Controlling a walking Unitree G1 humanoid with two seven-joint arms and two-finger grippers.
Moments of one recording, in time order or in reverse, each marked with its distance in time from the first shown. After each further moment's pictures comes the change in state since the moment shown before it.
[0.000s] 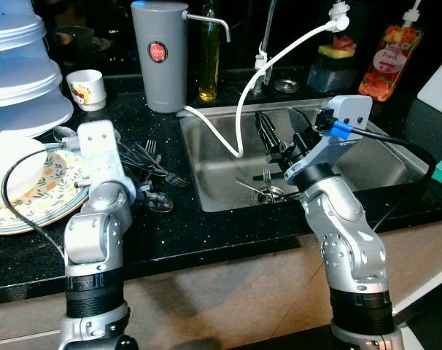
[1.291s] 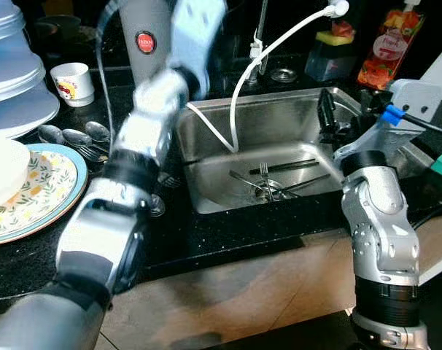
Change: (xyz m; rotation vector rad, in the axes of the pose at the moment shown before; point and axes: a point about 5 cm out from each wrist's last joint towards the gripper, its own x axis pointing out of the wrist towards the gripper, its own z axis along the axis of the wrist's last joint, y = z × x) left arm 0.030 -0.095 0.150 0.108 -0.726 -0.734; right arm -0.009 -0.054 0.036 -0.219 -0.148 -0.345
